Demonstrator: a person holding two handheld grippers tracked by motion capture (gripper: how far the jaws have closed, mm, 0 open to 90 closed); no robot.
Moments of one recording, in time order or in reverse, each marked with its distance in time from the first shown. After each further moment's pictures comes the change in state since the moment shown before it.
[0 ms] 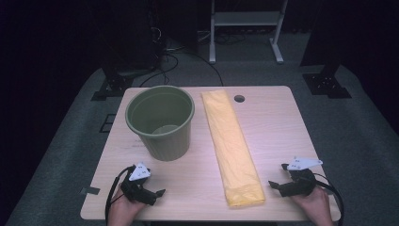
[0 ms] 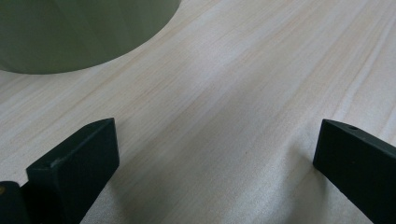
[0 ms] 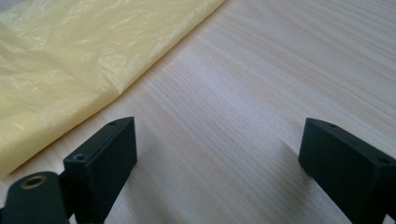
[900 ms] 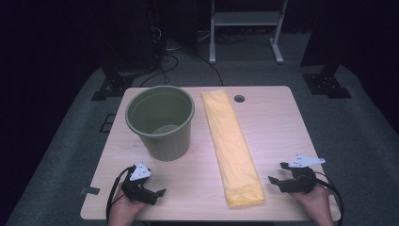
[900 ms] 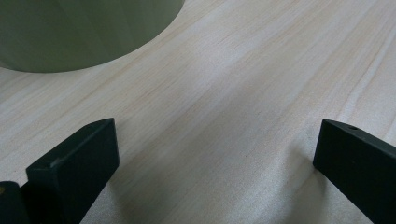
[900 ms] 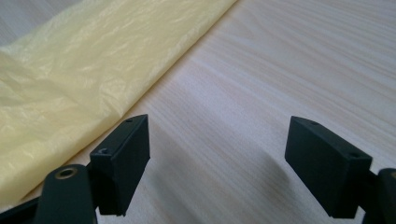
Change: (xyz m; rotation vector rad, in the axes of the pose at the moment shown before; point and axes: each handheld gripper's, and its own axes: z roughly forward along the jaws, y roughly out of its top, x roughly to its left) left arm -0.001 0.001 0.001 0.002 0.011 -0.010; right arm 0.000 0.006 -0.004 -0.039 -0.010 0.050
